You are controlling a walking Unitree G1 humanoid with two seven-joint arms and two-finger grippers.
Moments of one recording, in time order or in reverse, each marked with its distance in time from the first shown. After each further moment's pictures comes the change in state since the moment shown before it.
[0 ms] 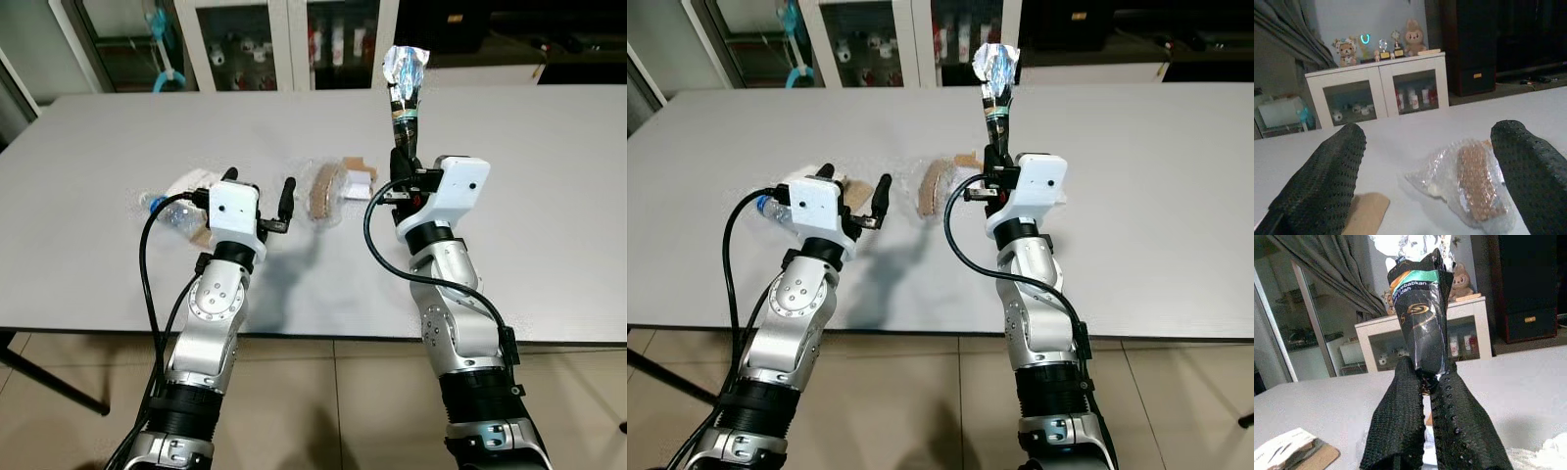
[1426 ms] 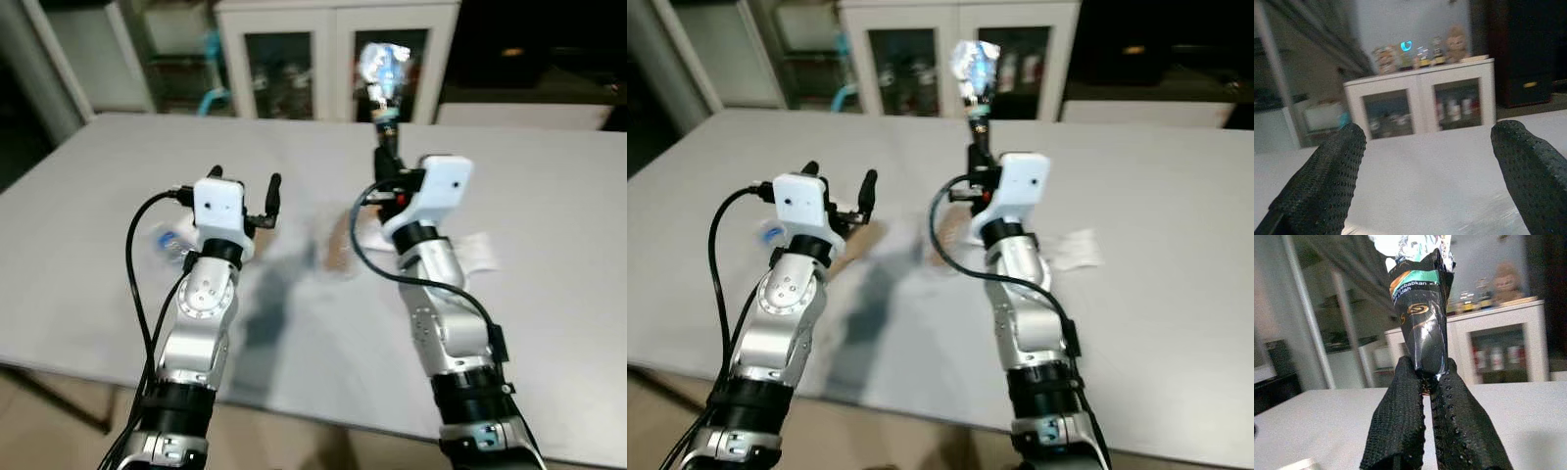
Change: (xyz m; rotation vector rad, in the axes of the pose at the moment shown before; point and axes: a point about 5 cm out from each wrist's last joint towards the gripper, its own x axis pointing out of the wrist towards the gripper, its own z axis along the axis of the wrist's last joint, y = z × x) left arm 0.001 0.007 0.002 0.003 -0.007 0.024; right arm 0.001 0.008 -0.001 0.003 0.002 0.027
